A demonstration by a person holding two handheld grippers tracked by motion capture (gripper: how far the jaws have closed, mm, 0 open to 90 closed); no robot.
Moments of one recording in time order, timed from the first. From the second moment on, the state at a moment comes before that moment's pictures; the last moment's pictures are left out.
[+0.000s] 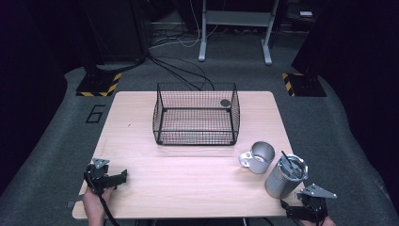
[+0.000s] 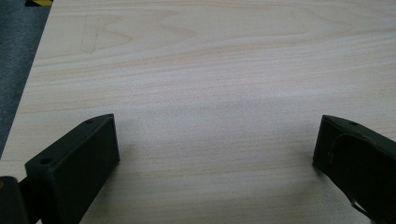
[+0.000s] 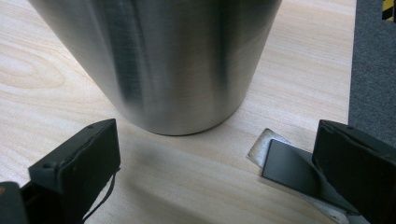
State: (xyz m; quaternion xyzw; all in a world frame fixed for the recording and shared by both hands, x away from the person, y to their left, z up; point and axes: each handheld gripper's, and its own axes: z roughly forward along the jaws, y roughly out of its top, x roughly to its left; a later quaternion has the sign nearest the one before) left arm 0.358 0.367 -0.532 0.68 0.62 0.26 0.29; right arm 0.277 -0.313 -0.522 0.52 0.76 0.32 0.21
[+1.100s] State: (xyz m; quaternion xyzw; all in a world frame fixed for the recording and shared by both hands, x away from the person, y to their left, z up) left arm 0.357 0.366 -0.532 0.68 0.62 0.27 0.29; right arm 0.272 -0.300 -0.467 0.50 0.74 0.39 0.21
